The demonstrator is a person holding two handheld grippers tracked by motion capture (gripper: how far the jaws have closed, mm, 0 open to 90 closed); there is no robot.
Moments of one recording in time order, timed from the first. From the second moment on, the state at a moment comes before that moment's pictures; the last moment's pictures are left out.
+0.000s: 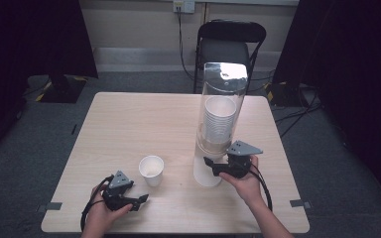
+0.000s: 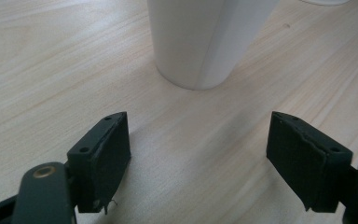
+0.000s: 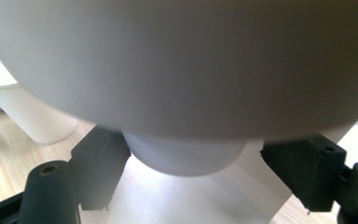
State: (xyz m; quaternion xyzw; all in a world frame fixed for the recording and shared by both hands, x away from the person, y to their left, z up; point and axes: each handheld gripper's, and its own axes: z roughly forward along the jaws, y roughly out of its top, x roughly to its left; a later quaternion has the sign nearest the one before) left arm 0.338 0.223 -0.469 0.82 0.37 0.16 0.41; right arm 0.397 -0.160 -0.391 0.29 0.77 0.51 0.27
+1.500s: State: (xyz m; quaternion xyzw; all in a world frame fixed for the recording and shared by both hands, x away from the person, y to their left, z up) left arm 0.338 0.211 -0.475 0.84 0.33 0.18 0.39; right arm 0.396 -0.154 -0.394 0.28 0.74 0.55 0.27
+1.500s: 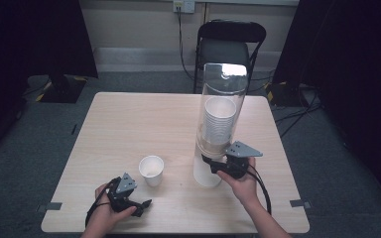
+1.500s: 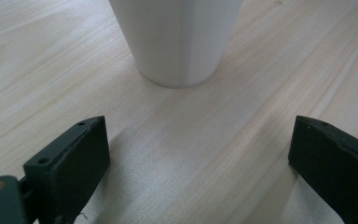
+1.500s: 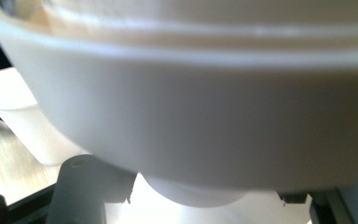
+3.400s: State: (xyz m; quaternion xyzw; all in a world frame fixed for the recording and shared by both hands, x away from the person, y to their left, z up) left arm 0.341 0.208 -0.475 0.85 0.32 0.18 0.39; right arm 0.395 -0.170 -0.450 0.28 0.83 0.43 0.21
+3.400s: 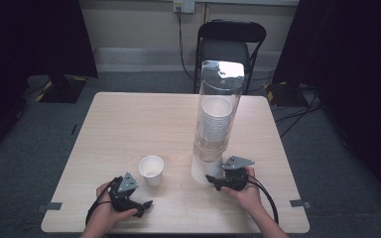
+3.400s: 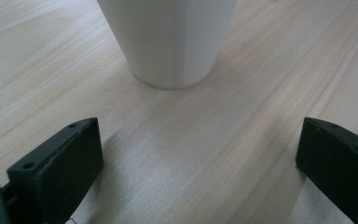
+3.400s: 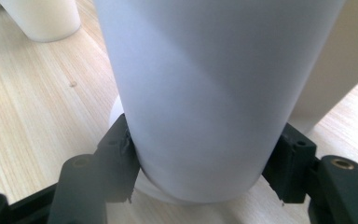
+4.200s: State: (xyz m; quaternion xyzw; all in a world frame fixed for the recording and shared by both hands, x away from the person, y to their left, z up) left arm 0.344 0.215 -0.462 0.83 0.33 0.15 0.41; right arm 0.374 -0.139 -0.457 0.21 0.86 0.42 0.17
